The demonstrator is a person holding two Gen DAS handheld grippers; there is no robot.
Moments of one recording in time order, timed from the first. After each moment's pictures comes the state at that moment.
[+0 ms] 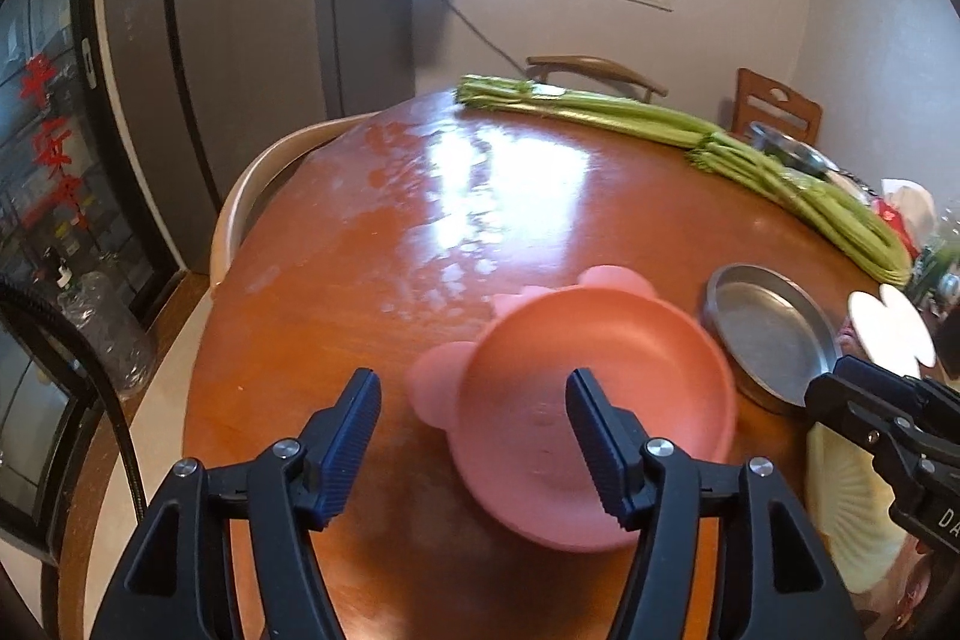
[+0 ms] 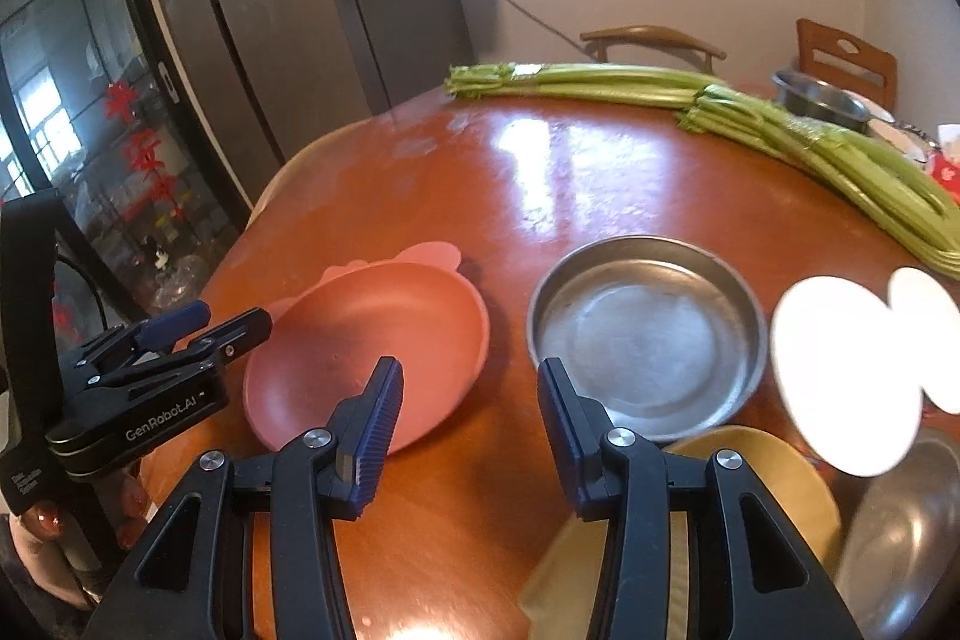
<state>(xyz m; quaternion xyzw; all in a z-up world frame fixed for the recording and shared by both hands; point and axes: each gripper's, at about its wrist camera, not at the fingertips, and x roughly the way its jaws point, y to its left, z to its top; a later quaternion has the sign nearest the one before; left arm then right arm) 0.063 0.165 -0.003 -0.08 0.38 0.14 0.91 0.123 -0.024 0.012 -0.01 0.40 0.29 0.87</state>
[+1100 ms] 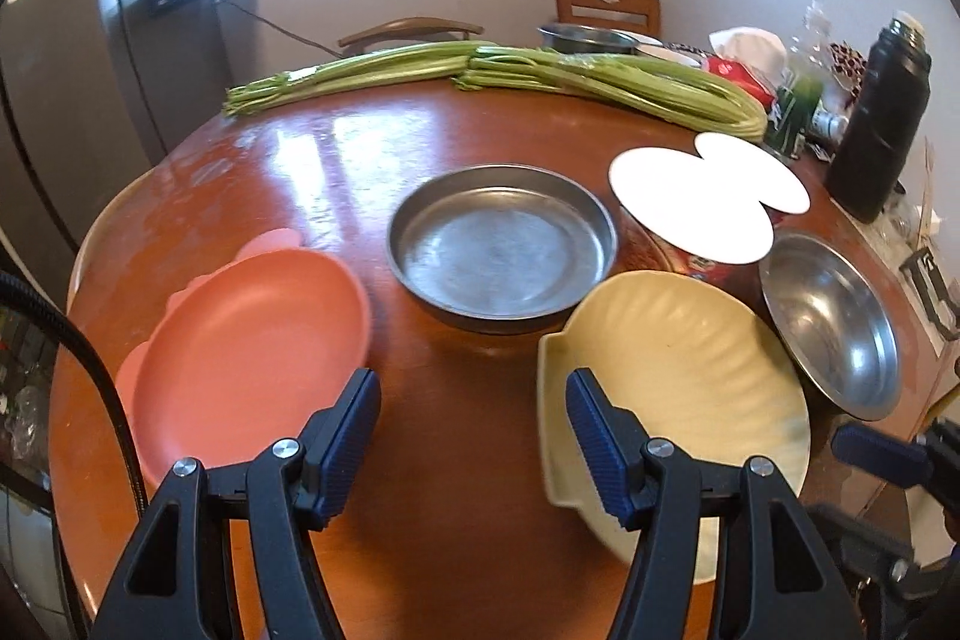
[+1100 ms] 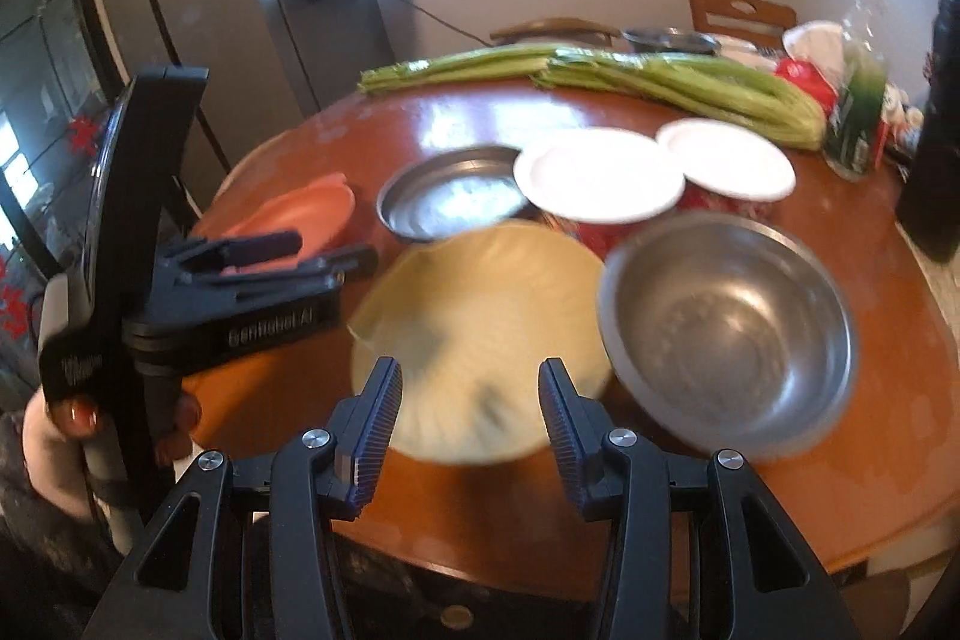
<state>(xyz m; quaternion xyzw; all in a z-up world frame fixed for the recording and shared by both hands) 0.092 0.001 -0.022 0.02 0.42 -0.02 0.91 0.029 -0.159 -0.004 0.01 0.42 0.22 0.88</state>
